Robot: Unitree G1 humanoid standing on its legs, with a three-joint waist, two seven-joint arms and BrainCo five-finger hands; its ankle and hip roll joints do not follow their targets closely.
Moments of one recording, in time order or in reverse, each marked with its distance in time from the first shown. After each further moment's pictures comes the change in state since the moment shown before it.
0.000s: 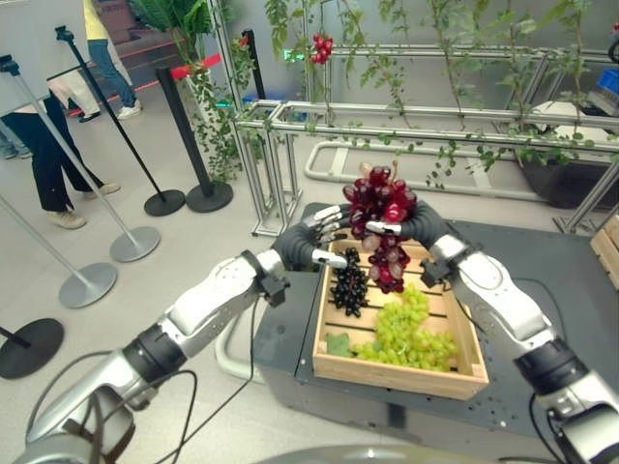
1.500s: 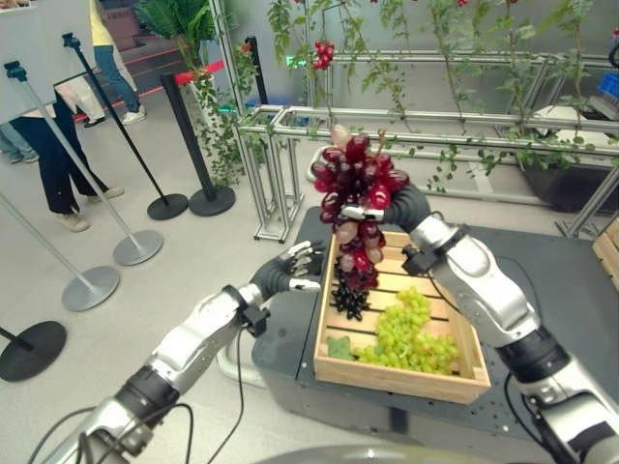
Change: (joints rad) left arm 0.220 -0.055 0.139 0.036 0.123 0.040 -0.068; right arm -0.090 0.072 0.020 -0.133 0.039 -0.044 0.074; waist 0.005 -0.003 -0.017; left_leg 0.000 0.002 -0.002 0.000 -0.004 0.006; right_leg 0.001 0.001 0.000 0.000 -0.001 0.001
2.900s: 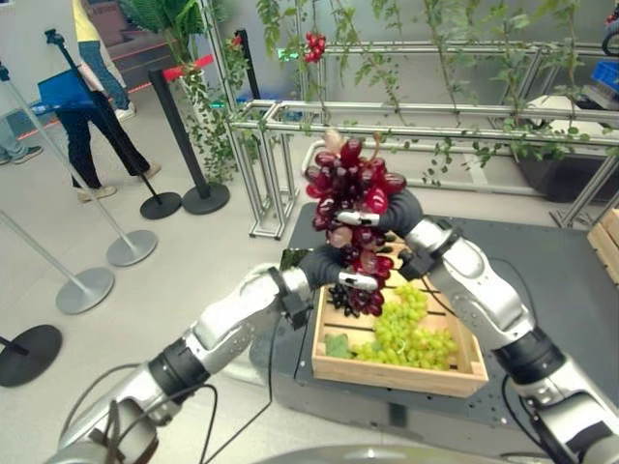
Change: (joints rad) left arm -0.170 -0.069 -0.164 -0.090 -0.176 0.028 -0.004; right arm -0.002 0.009 0.029 0.000 0.068 0.001 0.039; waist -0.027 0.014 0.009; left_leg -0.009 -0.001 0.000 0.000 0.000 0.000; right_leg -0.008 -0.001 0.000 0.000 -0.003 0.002
